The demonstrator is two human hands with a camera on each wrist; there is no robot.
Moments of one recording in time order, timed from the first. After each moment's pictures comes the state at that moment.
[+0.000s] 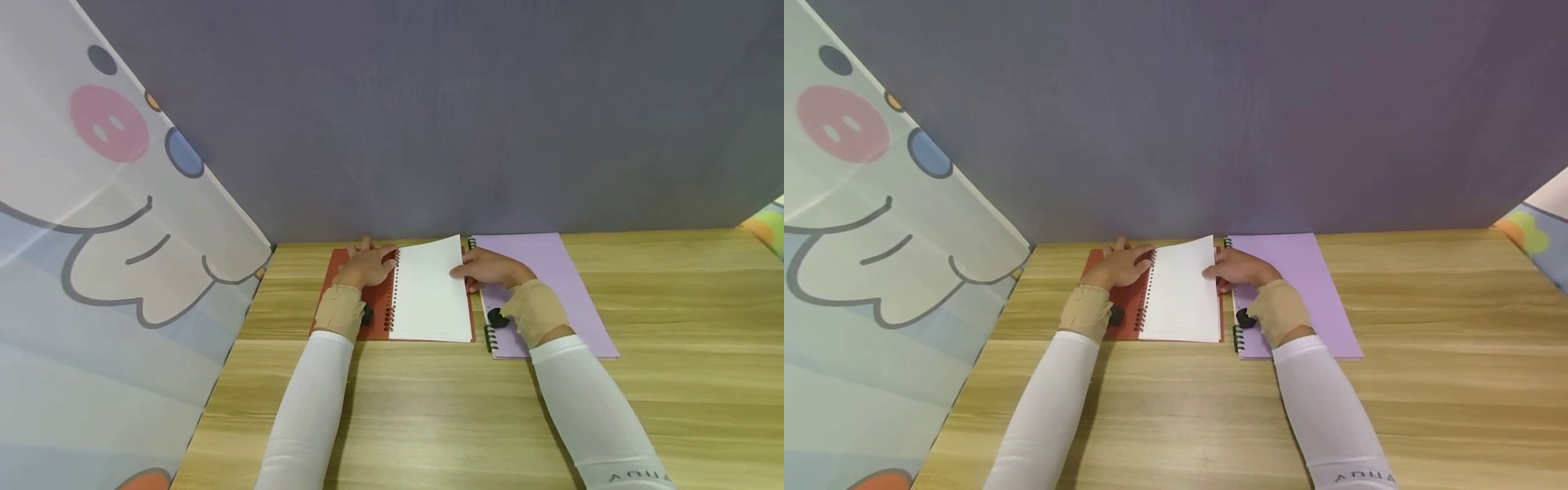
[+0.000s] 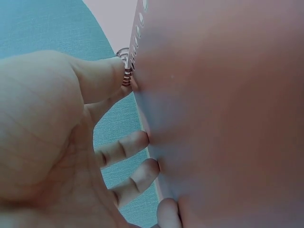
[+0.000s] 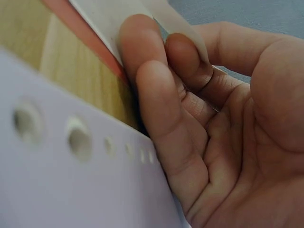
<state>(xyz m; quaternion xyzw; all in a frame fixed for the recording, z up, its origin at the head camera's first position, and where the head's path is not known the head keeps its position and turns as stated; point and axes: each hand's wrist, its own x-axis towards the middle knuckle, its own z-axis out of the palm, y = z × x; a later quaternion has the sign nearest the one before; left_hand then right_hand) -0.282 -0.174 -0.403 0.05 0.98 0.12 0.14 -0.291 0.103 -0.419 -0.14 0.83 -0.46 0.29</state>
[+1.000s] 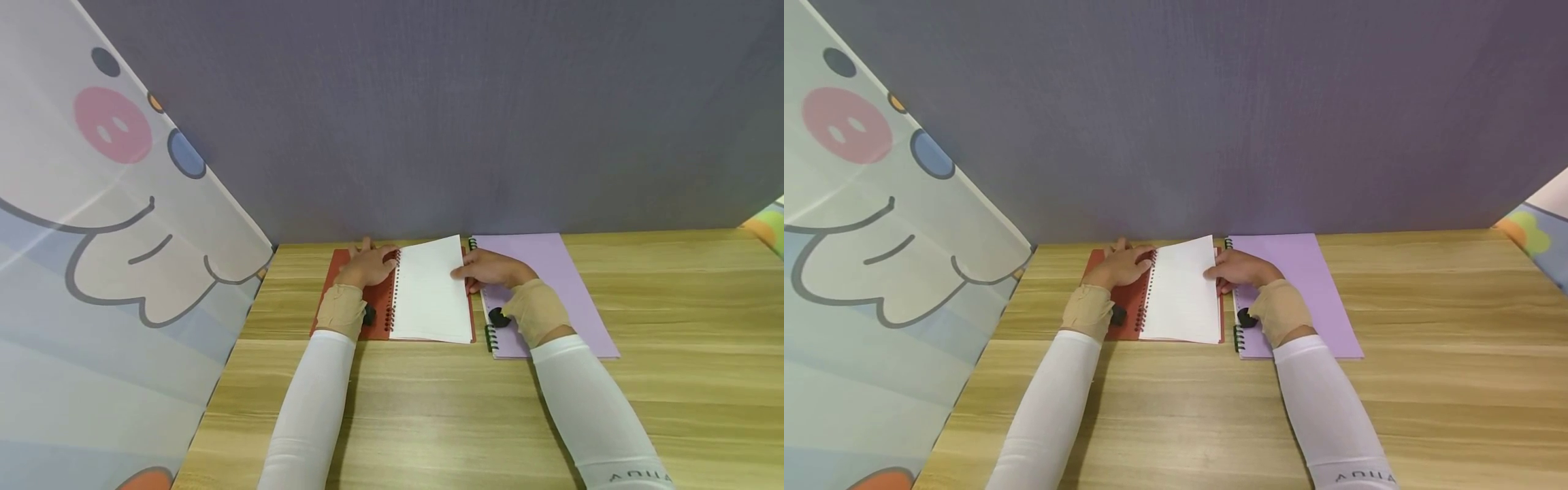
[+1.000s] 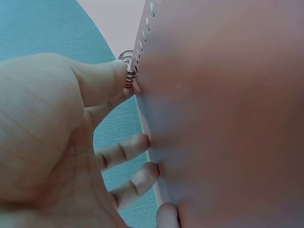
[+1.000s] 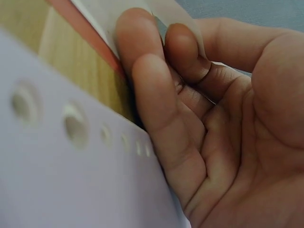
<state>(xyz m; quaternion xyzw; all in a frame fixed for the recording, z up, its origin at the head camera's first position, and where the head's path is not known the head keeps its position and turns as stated) -0.282 -0.173 -0.401 0.05 0.98 0.14 0.13 -0.289 0.104 -0.417 -0.15 0.82 -0.46 0.30</state>
